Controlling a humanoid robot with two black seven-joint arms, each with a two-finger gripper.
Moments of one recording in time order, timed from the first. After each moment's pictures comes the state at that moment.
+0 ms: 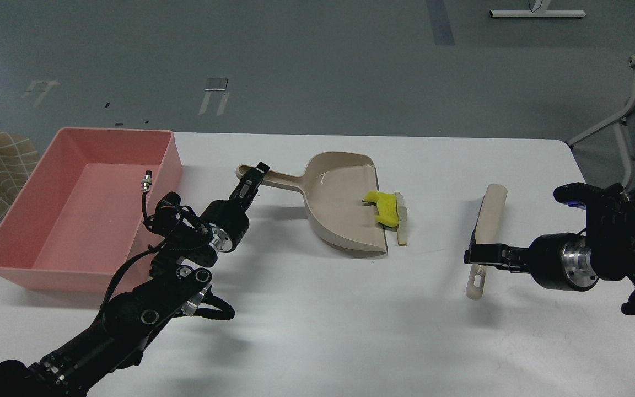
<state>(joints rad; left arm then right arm) -0.39 0.14 -0.84 -1.00 1.24 0.25 -0.19 0.86 -0.89 0.21 1.60 -1.01 0.41 -0.37</state>
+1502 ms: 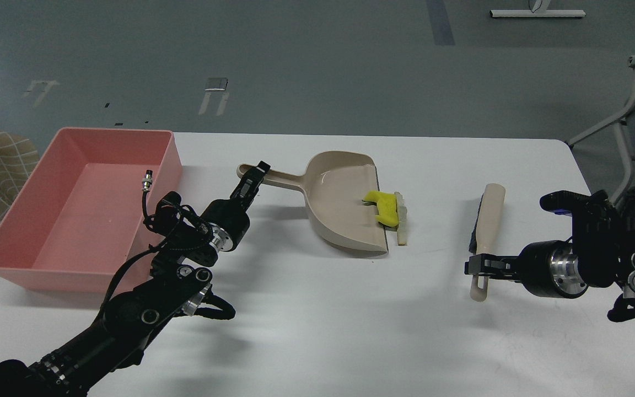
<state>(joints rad) -0.39 0.14 -0.84 -1.00 1.24 0.24 -0.20 0.86 -0.86 0.20 1.63 -1.02 0.39 -0.43</state>
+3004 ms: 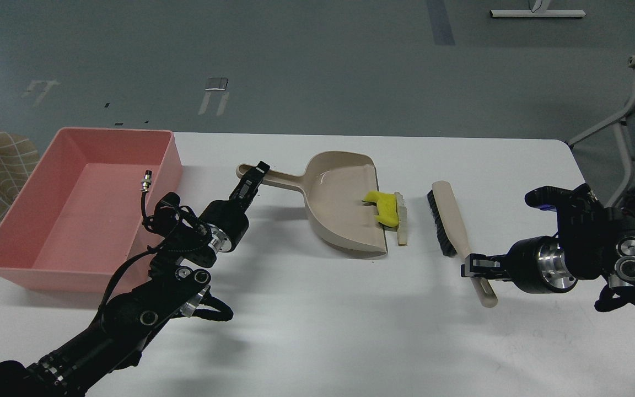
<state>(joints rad) -0.38 0.14 -0.84 -1.00 1.24 0.24 -0.22 0.89 -0.79 0.21 1.59 -0.99 0.47 -0.49</state>
